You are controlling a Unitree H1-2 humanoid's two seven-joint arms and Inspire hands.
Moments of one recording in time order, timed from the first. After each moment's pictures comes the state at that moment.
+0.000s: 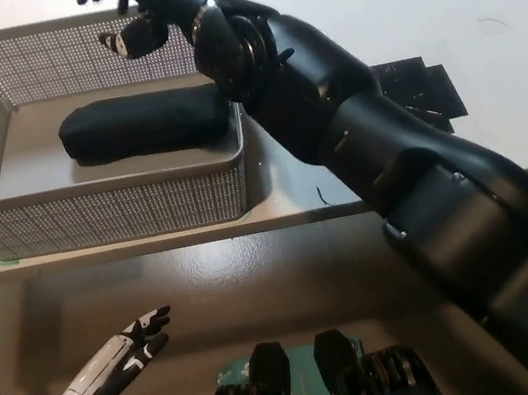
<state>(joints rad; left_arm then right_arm) -0.26 0.44 -0.18 0.49 0.14 -0.35 -0.33 -1.48 0.14 0.35 1.32 -0.52 -0.14 -0.07</state>
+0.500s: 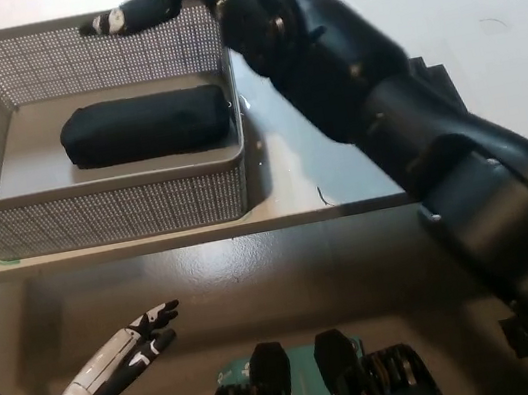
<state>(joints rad) -0.26 0.44 -0.19 0.46 0.15 -0.35 -0.35 -1.42 0.04 0.36 1.13 -0.52 -0.13 -0.02</state>
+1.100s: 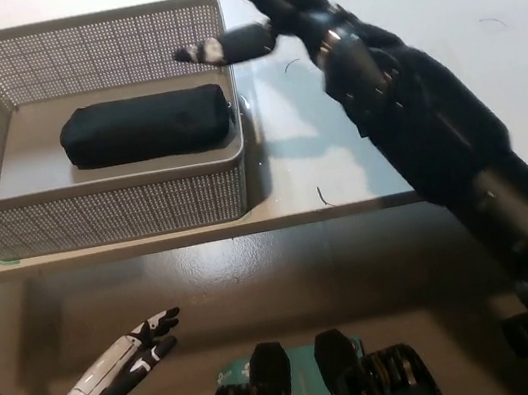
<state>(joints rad) -0.25 0.44 -0.19 0.47 0.15 -0.34 -0.36 -1.05 -0.10 0.32 0.64 -0.52 -0.06 0.03</state>
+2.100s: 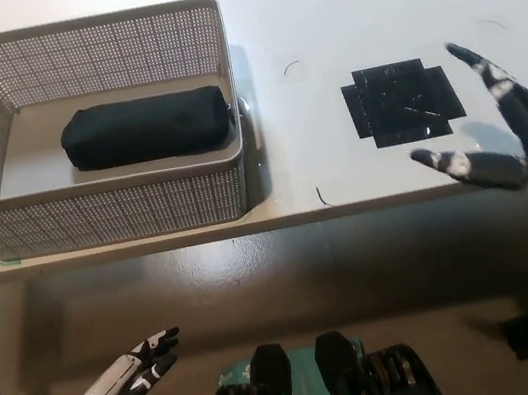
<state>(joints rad) -0.21 0.44 -0.19 0.47 0.15 -0.33 -0.36 -0.35 -0.31 0.07 -0.08 -0.35 0.05 0.08</state>
